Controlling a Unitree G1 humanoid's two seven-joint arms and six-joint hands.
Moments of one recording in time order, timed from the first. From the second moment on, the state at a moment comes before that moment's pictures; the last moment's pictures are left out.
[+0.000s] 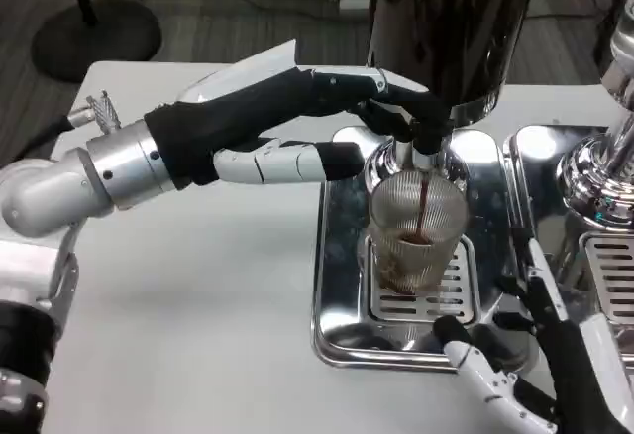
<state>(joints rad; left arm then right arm) -0.65 0.44 -0.10 0.65 -0.15 -0.79 -0.95 0.51 -0.17 0.19 -0.21 -0.41 -0.25 -0.23</state>
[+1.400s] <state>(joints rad) -0.63 0.45 -0.10 0.63 -0.15 -0.78 -0.95 0.17 -0.13 0.17 -0.01 -0.35 -0.09 -0.10</state>
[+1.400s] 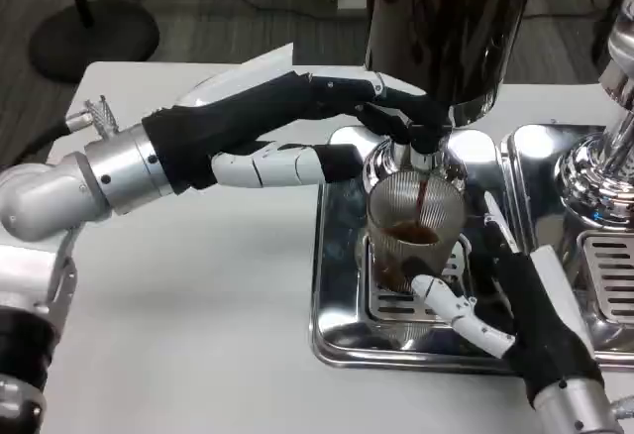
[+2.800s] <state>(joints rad) -0.62 0.45 -0.10 0.63 -0.15 -0.77 -0.93 0.03 -0.14 0.18 0.11 -0.39 -0.06 -0.10</state>
